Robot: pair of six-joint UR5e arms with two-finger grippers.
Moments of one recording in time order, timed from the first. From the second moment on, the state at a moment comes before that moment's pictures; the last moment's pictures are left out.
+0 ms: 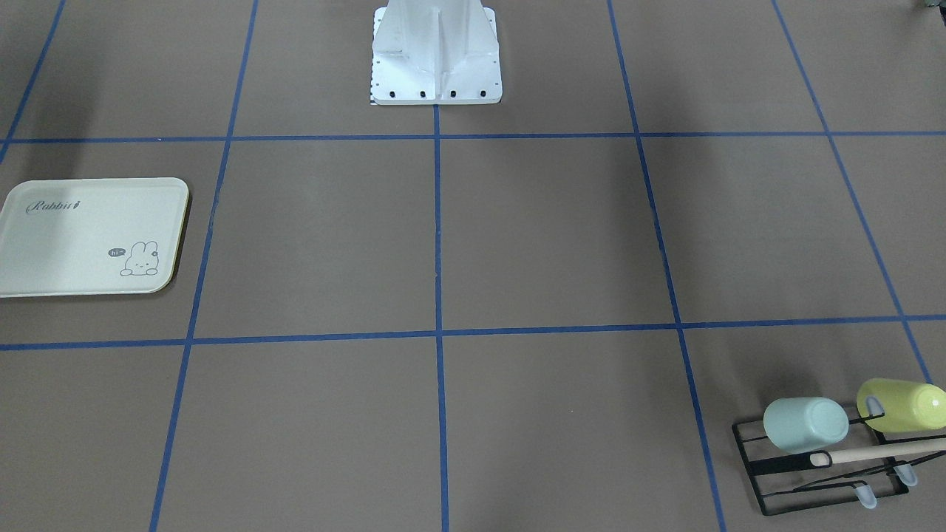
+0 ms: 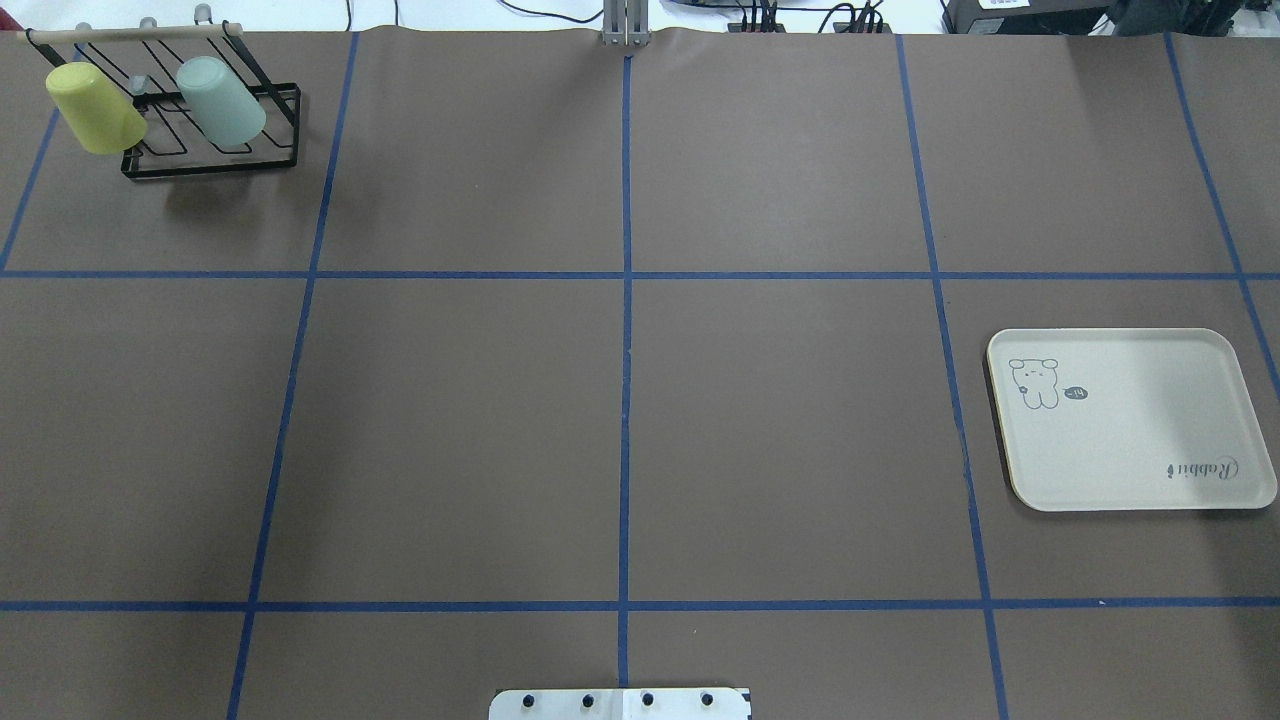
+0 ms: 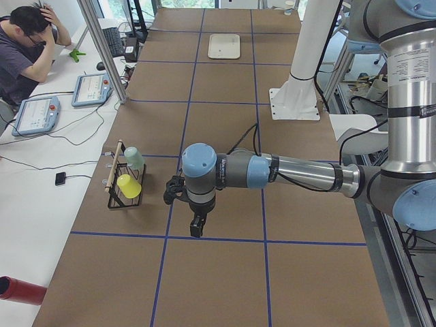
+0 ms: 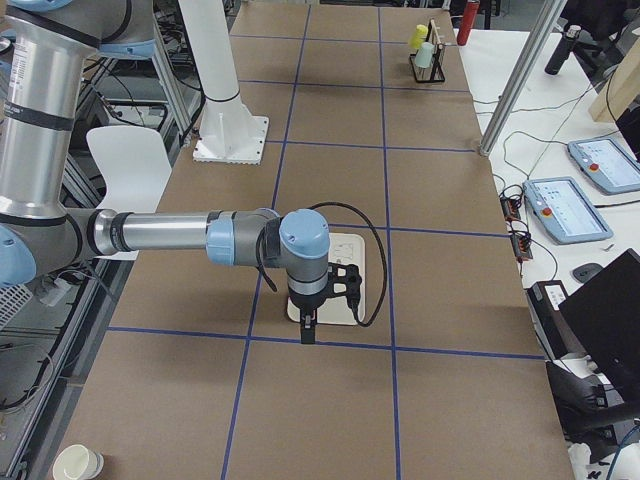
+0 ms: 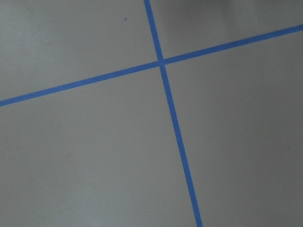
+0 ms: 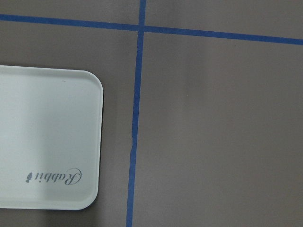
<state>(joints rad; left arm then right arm) -1.59 -1.44 -1.83 -1.46 -2.29 0.23 1.60 -1.85 1.92 -1.64 2.27 -0.07</state>
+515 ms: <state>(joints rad) -1.59 -1.44 -1.85 -1.47 -2.28 0.22 1.60 -1.84 1.92 -1.64 2.27 -0.07</state>
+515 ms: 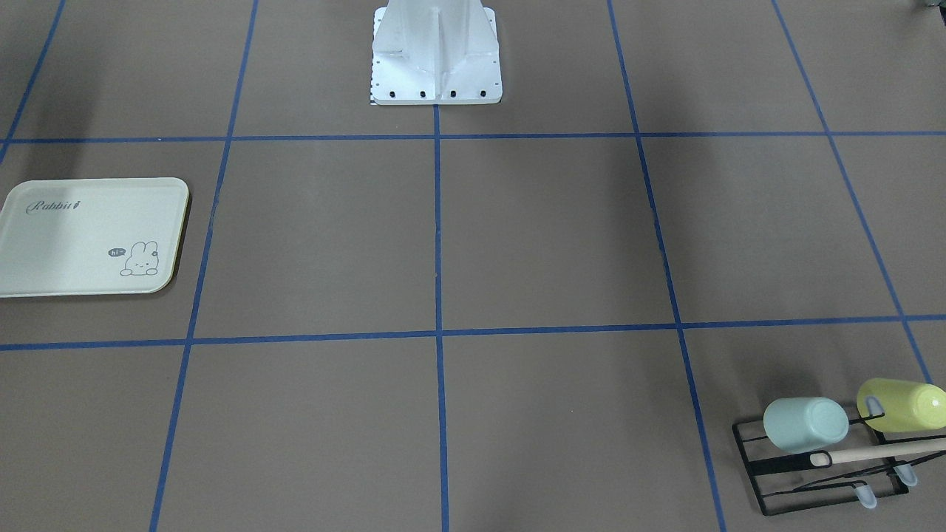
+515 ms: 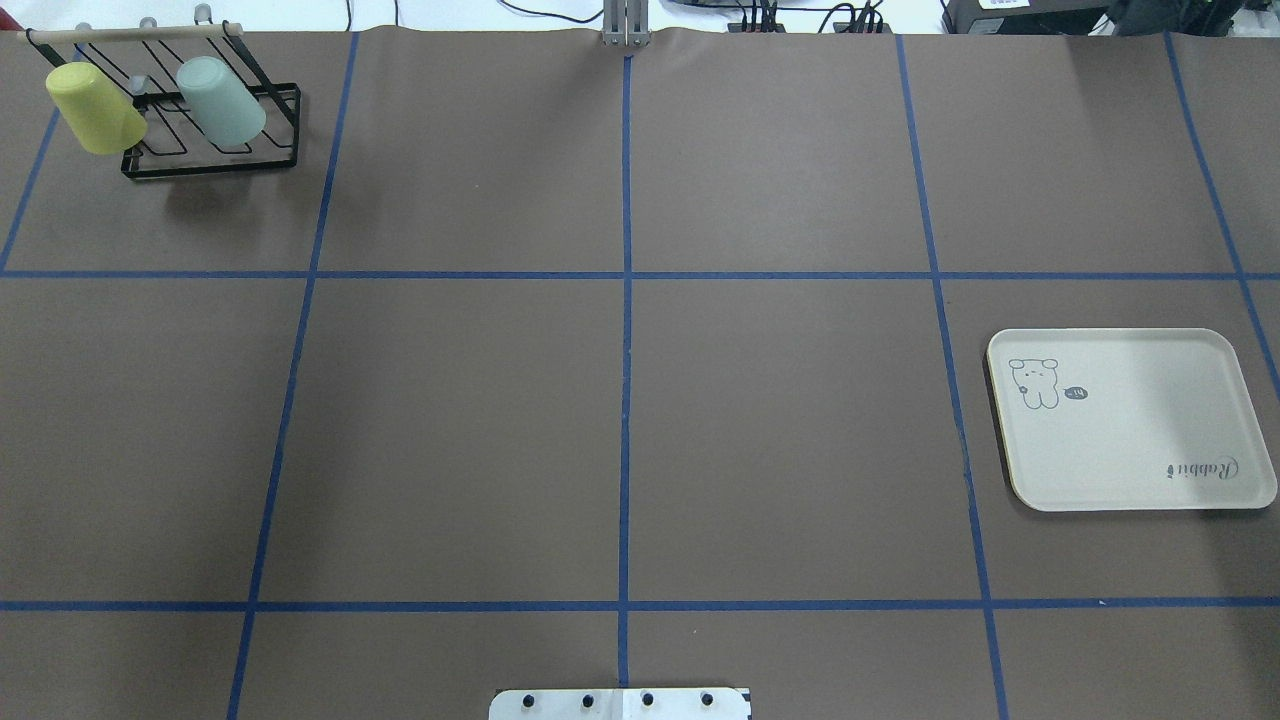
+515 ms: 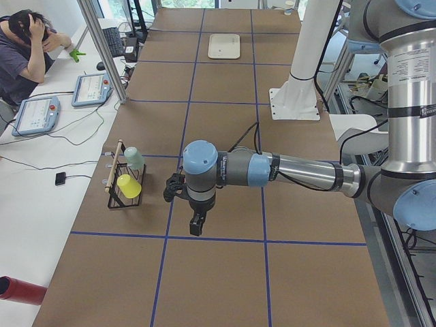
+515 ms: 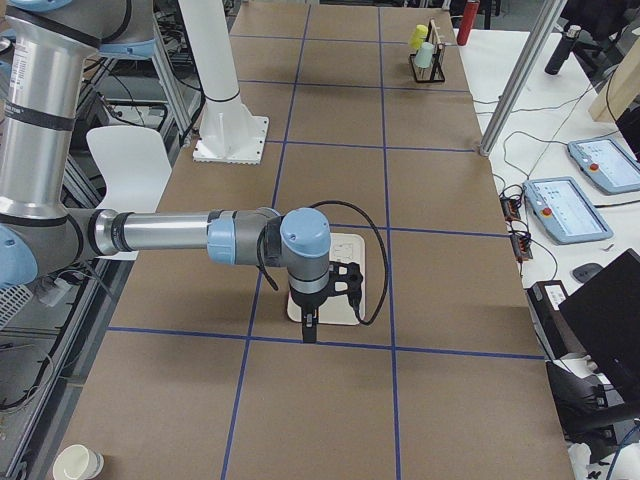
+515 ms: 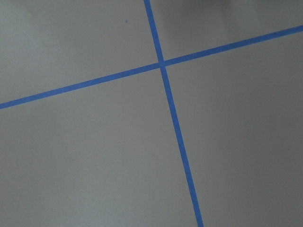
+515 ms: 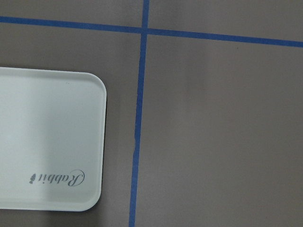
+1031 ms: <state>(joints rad) -1.58 -1.52 -1.84 -1.51 -2.29 0.17 1.59 -1.81 1.93 -1.63 2.29 -0.07</state>
